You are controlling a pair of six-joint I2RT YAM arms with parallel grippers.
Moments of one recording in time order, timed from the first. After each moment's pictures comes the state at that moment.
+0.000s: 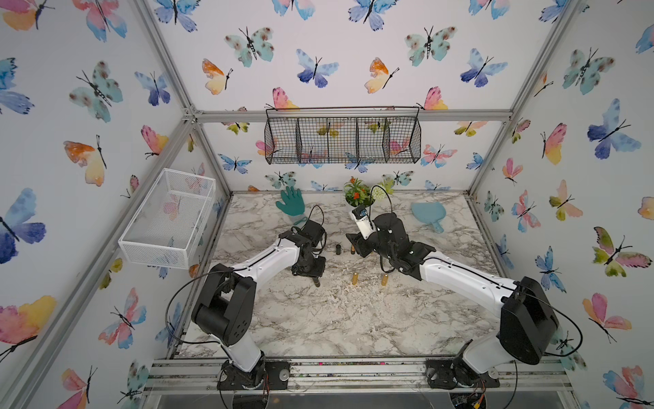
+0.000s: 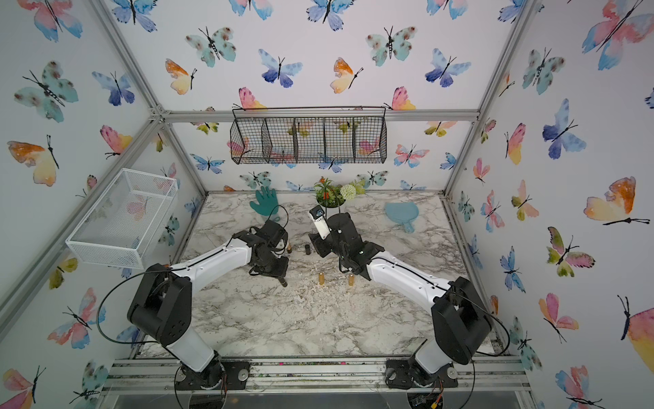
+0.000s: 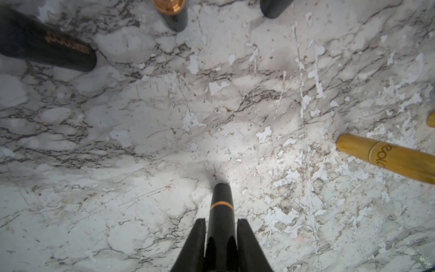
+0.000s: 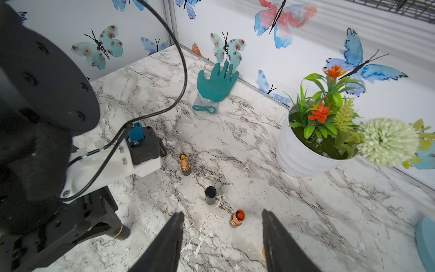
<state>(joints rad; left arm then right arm) -0.52 1.66 1.17 -0.82 0.10 -0.25 0.78 1.54 1.13 -0.04 0.07 -0.05</state>
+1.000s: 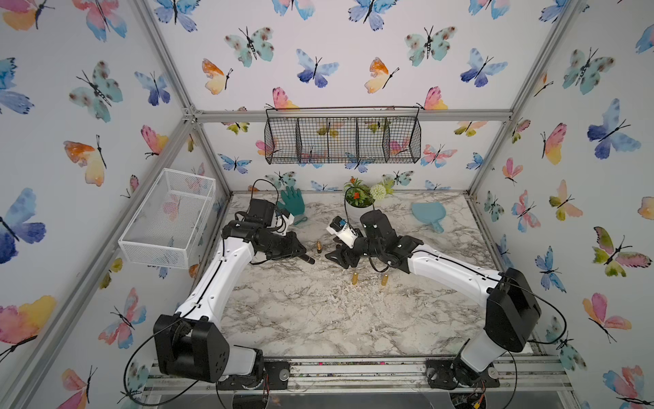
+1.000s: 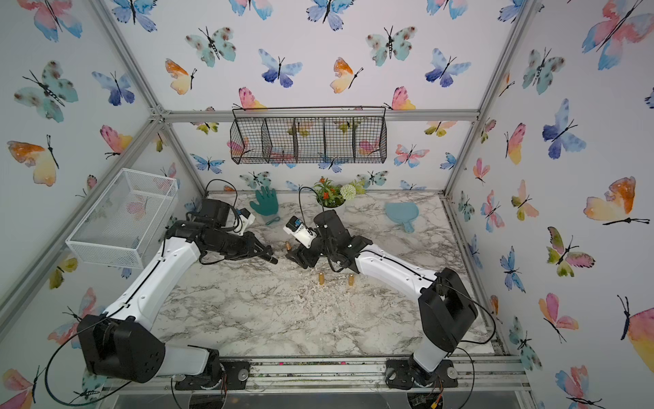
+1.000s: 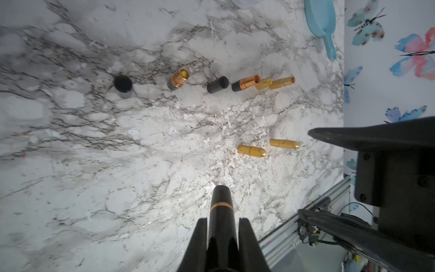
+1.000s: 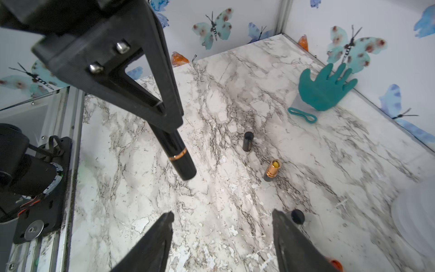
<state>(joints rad) -0.19 1.38 1.28 -1.00 0.56 -0.26 0.83 1.68 1.29 -0.19 -0.39 -0.21</state>
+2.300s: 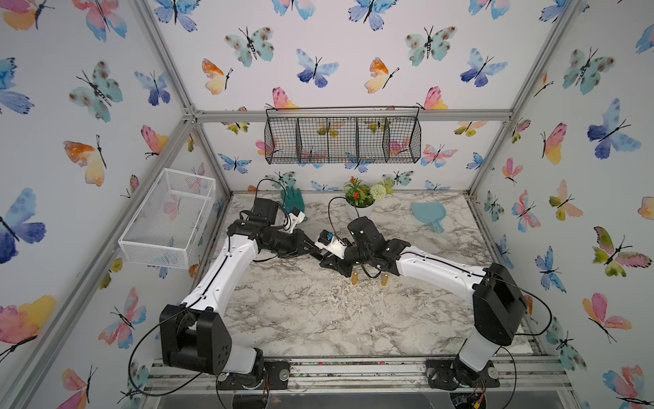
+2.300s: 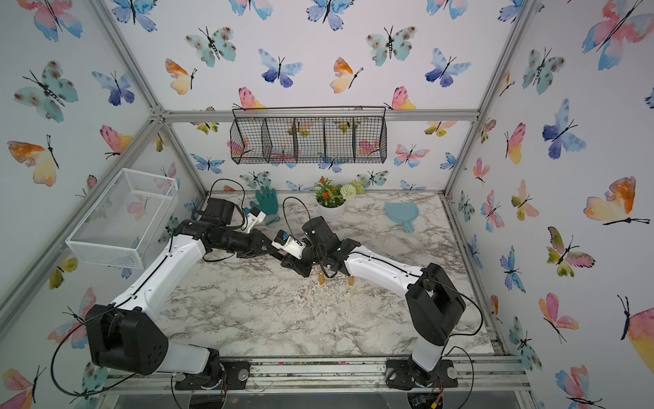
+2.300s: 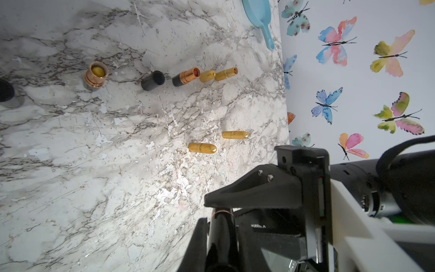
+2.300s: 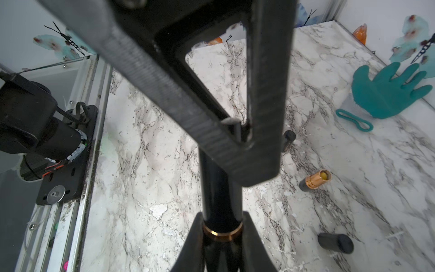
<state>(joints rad) -0.20 1.43 1.28 -0.91 0.78 -0.26 0.87 1.71 1.28 -0.24 -0.41 -0.29</state>
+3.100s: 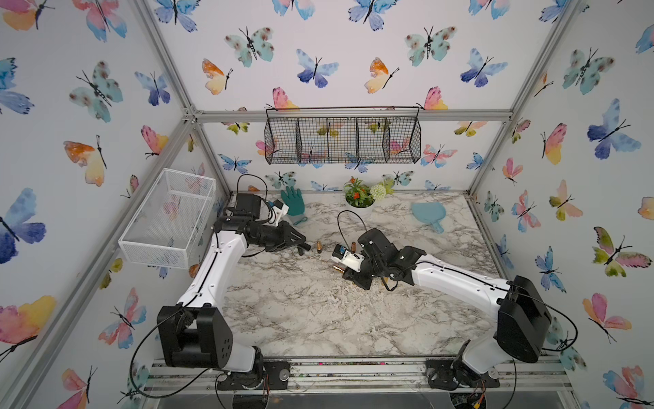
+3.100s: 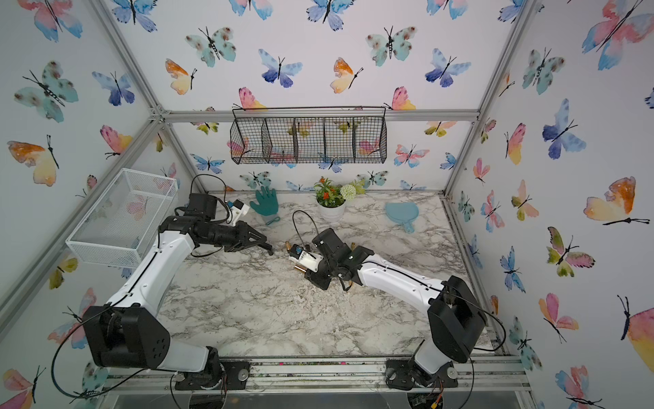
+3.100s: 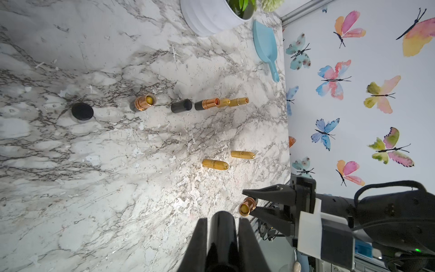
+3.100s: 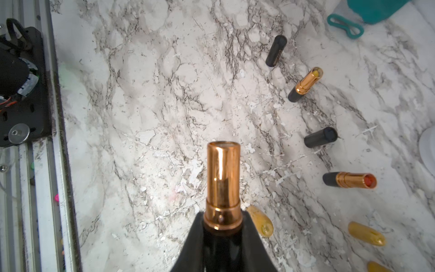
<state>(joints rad) -0.08 1.44 1.33 -0.93 0.80 -0.25 0.89 1.56 1.16 -0.50 -0.22 -0.33</state>
